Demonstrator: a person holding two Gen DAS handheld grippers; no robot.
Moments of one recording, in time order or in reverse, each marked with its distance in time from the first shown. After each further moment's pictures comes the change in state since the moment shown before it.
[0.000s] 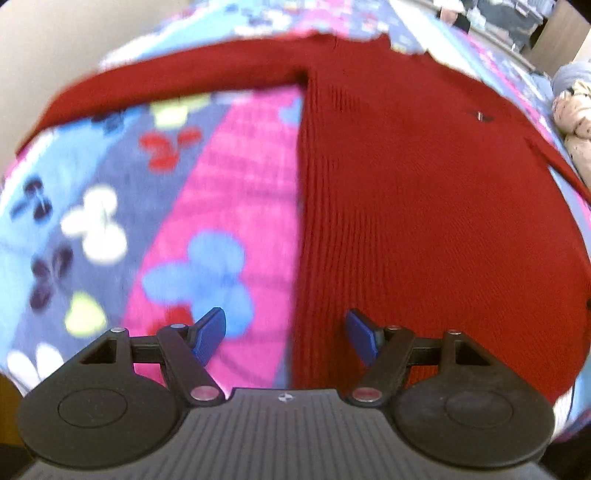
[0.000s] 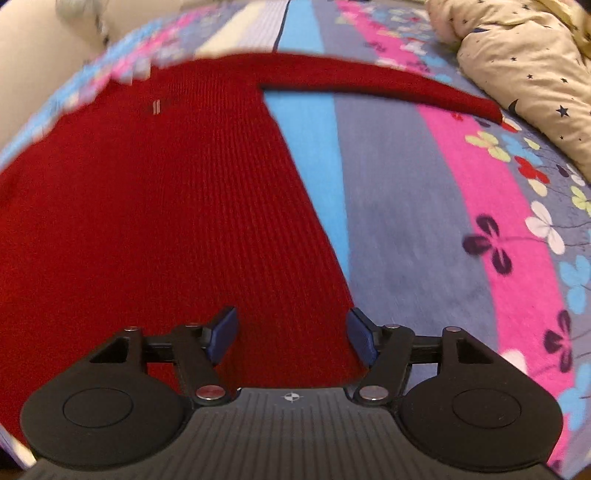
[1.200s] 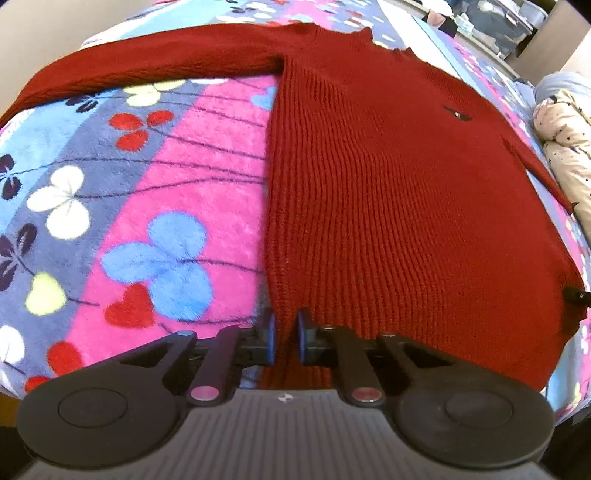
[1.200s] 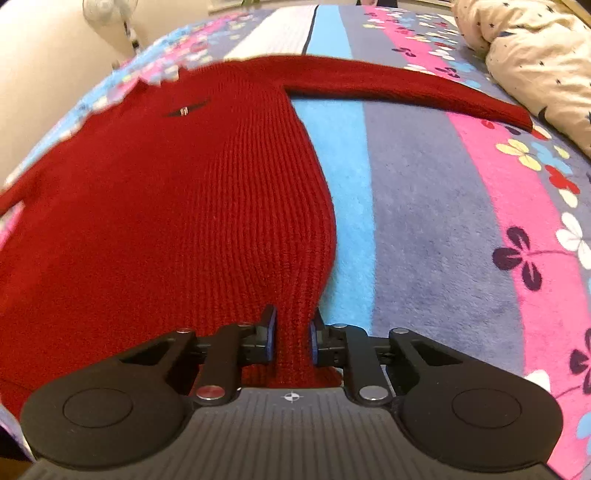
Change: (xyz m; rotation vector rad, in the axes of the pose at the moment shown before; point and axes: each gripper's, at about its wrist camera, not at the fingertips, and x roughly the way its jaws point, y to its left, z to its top) left arm -0.001 -0.006 -0.004 -0.040 -0.015 -0.107; right arm -0.006 -0.011 0.005 0.028 -0.056 0.152
